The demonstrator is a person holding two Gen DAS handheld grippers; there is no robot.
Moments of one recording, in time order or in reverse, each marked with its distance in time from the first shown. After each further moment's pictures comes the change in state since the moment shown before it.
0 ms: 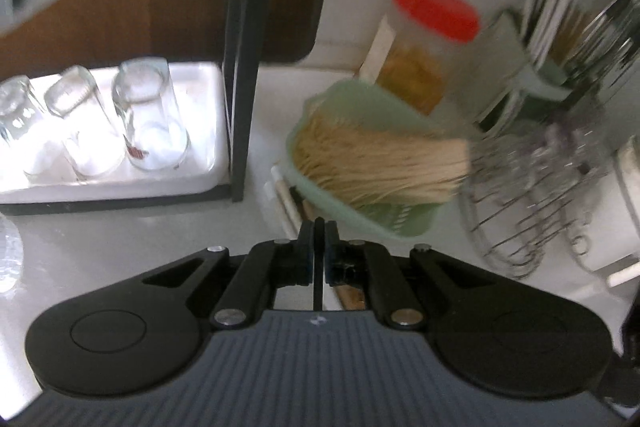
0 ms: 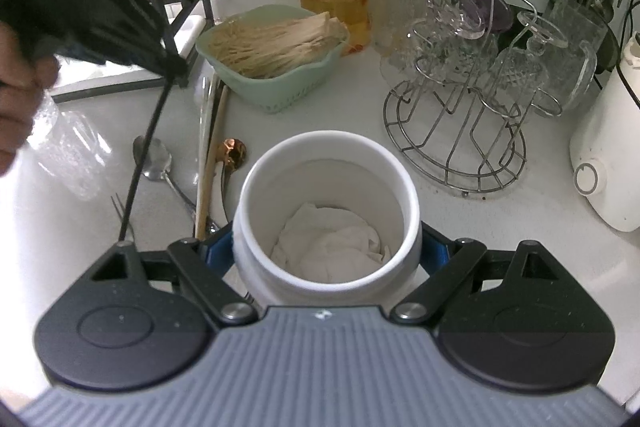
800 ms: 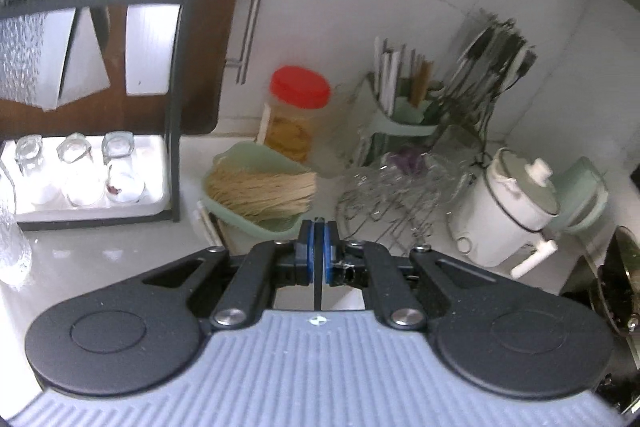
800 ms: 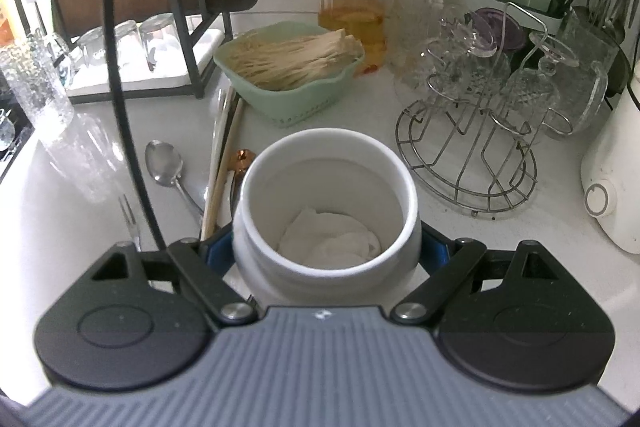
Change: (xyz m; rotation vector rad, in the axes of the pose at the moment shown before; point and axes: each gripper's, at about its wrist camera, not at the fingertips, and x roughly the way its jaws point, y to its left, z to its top) left arm -0.150 -0.065 -0.047 0.096 -0.213 -0.172; right arm -0.002 -0.002 -0.009 -0.039 -0.088 0.039
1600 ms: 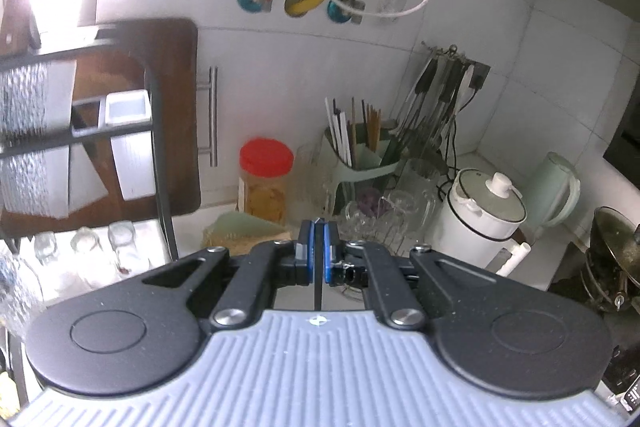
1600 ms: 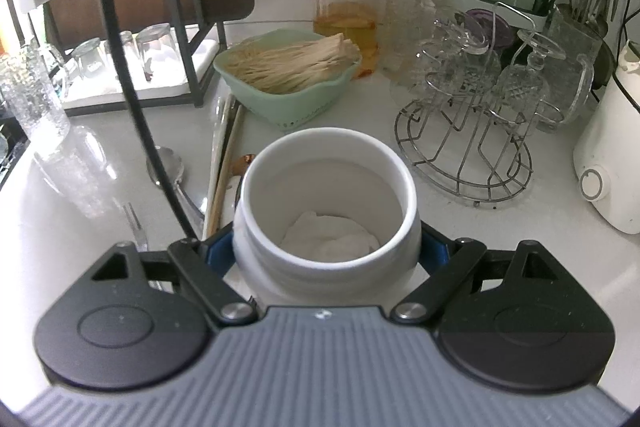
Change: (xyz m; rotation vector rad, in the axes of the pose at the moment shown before) left arm -0.068 -0.036 0.037 0.179 -0.107 -0.034; right arm -0.007 0.016 -0.008 0.035 -0.031 -0.033
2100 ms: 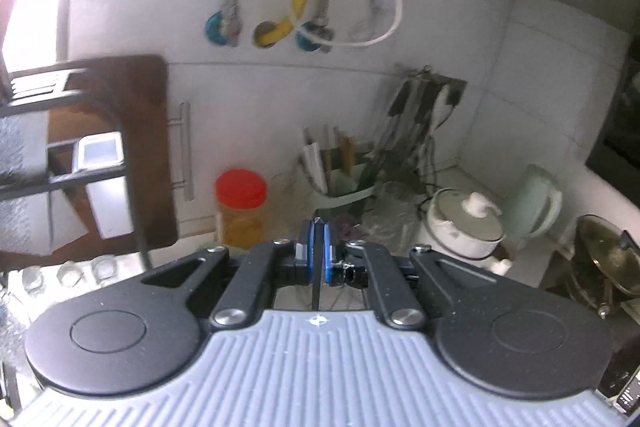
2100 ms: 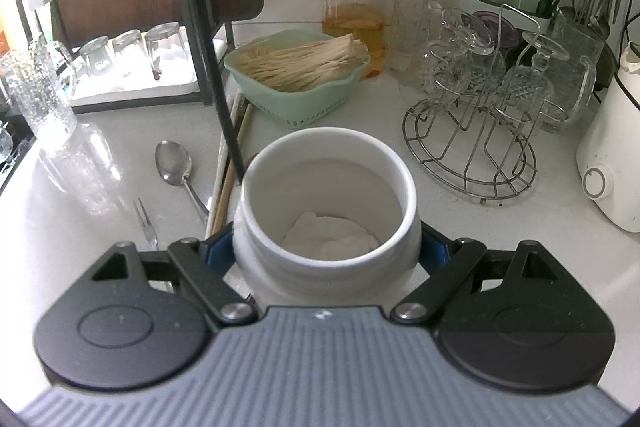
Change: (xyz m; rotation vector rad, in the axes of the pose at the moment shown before) left arm -0.005 -0.022 0.025 0.035 -0.054 -0.063; right arm -0.004 0.004 -0.003 -0.001 -0.005 0.006
